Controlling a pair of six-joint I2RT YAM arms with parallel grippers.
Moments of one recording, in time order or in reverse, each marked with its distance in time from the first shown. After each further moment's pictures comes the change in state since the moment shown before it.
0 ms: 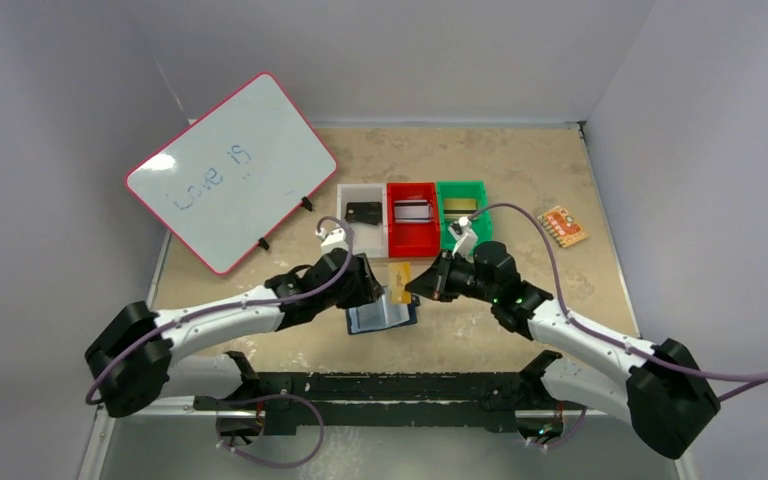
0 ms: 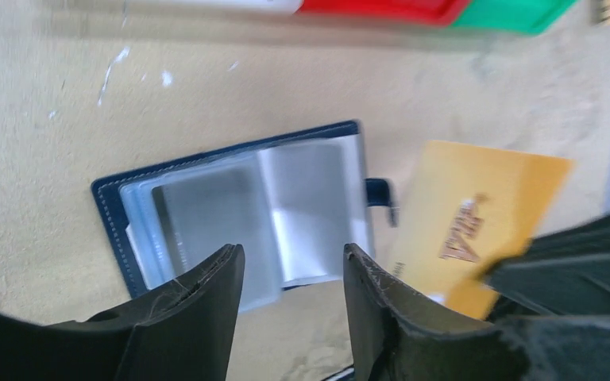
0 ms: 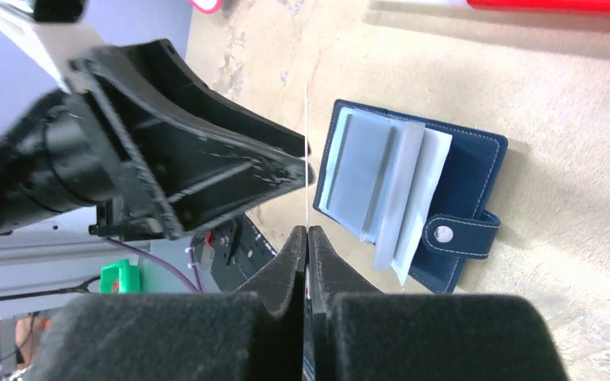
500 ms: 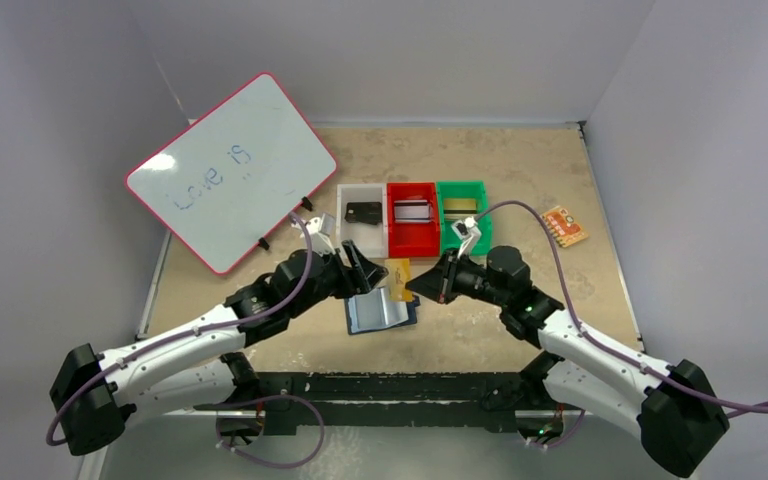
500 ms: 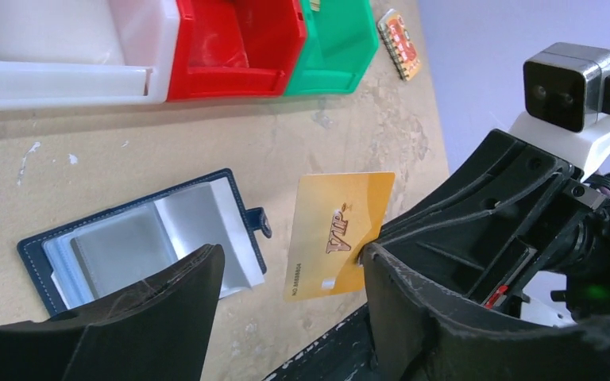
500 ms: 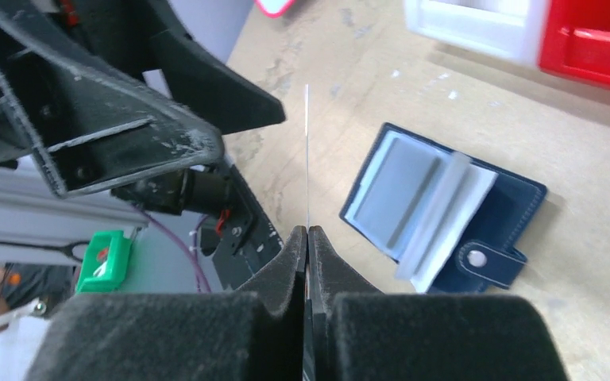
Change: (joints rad) left arm 0.000 -0.325 -0.040 0.114 -0.001 0.040; right arm 0.000 -0.137 -0.029 0.049 -0.039 -0.103
